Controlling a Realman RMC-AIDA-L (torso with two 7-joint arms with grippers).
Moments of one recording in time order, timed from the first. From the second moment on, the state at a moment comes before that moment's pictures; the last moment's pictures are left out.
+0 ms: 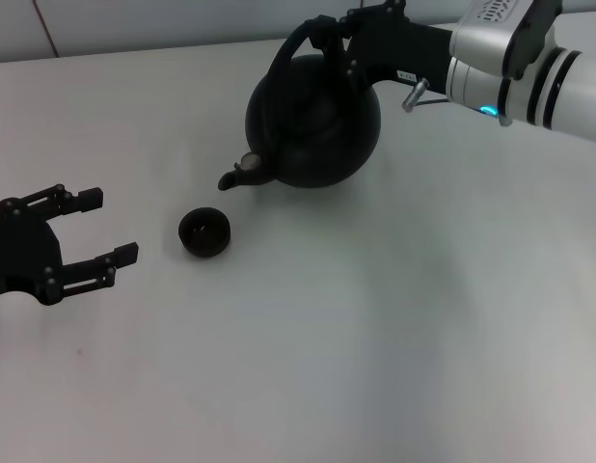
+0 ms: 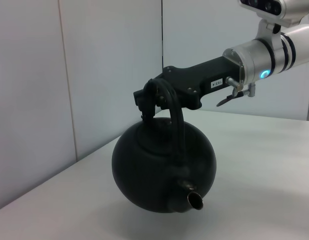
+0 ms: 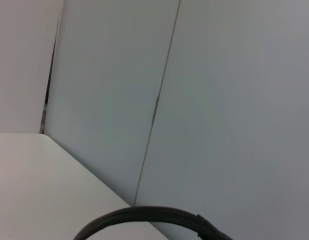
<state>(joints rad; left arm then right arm) -0.37 -2.04 0.76 0.74 1.87 1.56 -1.10 0.68 2.08 -1.11 -0.51 -1.35 -0.90 0.87</state>
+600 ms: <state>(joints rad) -0.37 -2.04 0.76 0.74 1.87 1.56 -1.10 0.68 2.08 -1.14 -0.55 -1.39 -0.87 0.87</state>
